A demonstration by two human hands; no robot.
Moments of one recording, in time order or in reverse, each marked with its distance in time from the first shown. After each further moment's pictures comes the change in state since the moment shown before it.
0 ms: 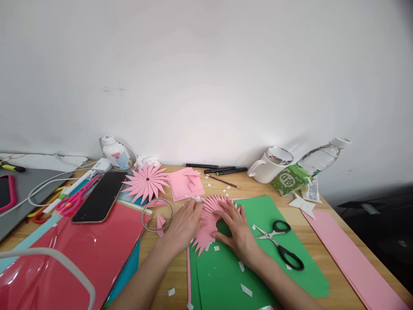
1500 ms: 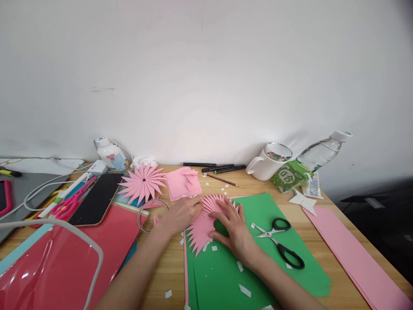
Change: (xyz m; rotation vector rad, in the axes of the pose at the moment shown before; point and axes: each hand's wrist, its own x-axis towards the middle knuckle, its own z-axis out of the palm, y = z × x) left_hand 0.030 -0.026 0.001 0.278 0.022 0.395; right_hand 0.003 -0.003 -0.003 -0.029 0.009 -0.014
